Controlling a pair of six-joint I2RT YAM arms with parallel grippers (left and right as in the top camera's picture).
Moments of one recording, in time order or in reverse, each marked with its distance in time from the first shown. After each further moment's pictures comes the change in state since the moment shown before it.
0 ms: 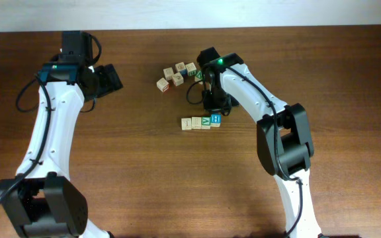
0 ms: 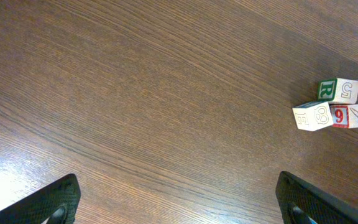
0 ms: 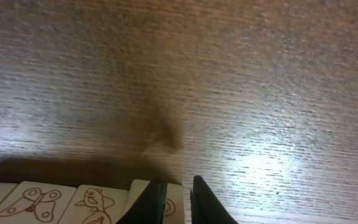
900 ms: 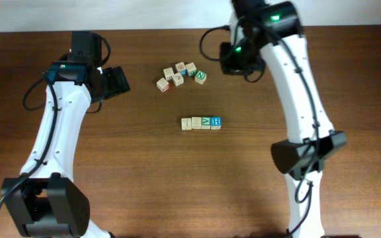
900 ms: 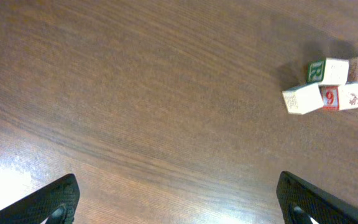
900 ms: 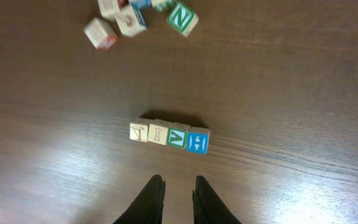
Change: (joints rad) left arm -0.046 0.000 0.003 -0.029 0.000 0.000; right arm -0.109 -0.064 0.740 -0.517 -0.211 -0.039
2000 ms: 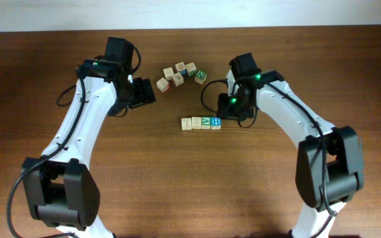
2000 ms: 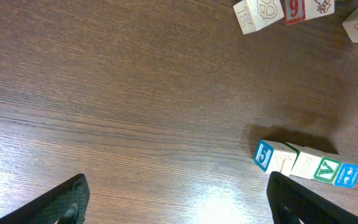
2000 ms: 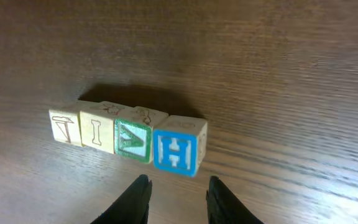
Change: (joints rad) left arm -0.136 0.085 0.002 -0.068 0.139 -0.045; right arm 0.005 -0.326 -1.245 0.850 -0.103 0.050
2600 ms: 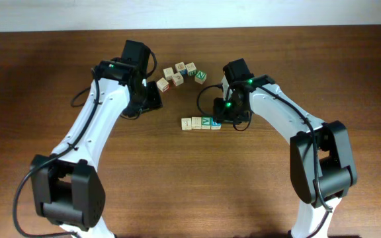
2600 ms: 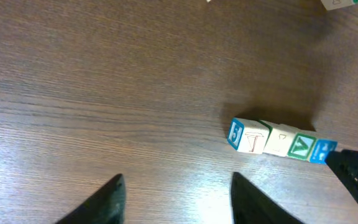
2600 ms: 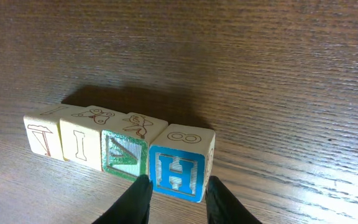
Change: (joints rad) left arm -0.084 0.010 -0.002 -0.012 0.030 -0.065; right arm 0.018 0.038 -0.031 0.059 0.008 0.015
